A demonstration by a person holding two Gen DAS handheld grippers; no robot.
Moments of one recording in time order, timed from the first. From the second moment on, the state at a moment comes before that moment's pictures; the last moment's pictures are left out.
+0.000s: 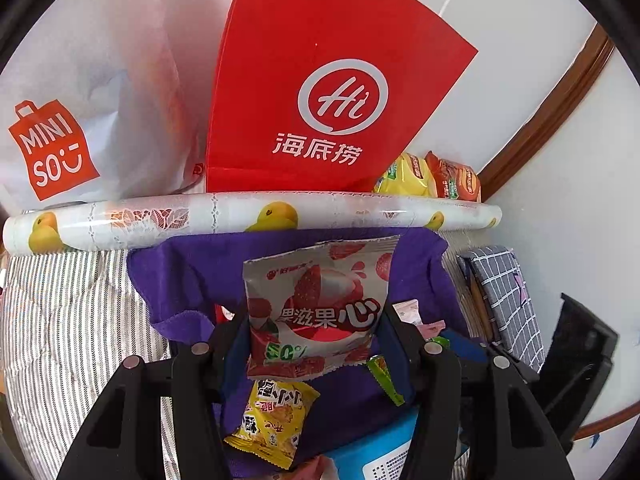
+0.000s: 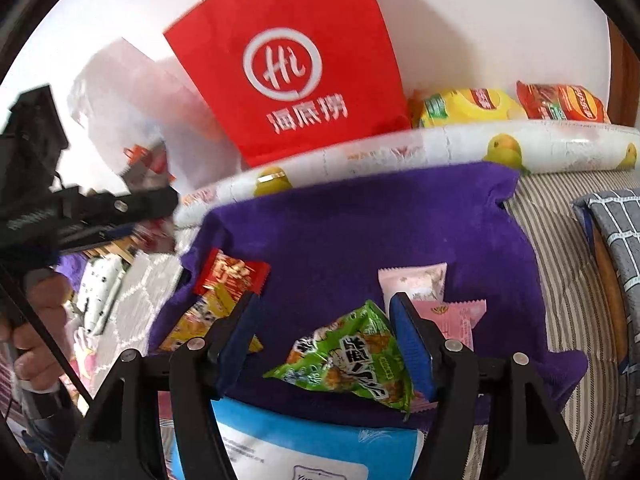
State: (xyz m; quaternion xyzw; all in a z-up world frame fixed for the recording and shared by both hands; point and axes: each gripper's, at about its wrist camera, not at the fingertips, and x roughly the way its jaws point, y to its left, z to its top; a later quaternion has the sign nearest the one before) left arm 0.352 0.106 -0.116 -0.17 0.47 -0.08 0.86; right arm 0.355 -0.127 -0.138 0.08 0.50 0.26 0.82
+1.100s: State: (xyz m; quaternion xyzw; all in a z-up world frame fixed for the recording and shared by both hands) left arm 0.368 0.074 -0.159 -0.13 0.55 -0.08 0.82; right arm 0.364 -0.174 -0.119 0.16 0.45 0.23 0.85
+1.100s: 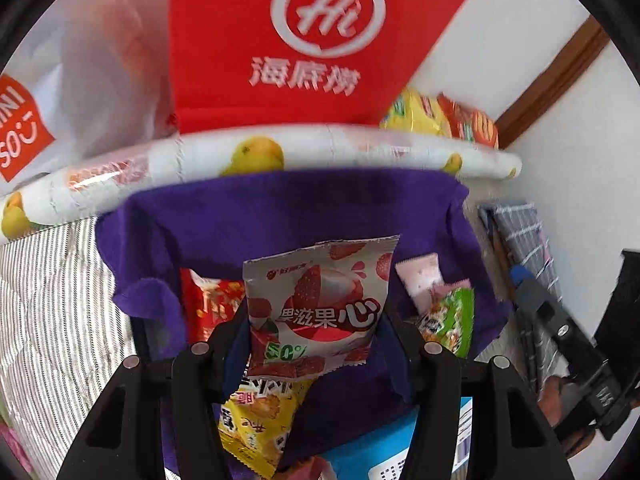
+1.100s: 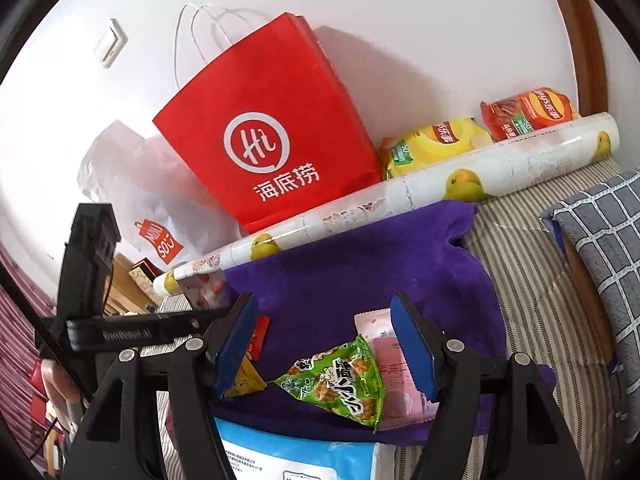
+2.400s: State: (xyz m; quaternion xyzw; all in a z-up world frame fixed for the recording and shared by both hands) left arm 0.329 0.093 -0.085 -0.14 0.48 -0.10 0.86; right arm 0.287 -0.169 -0.093 0.04 0.42 0.15 0.89
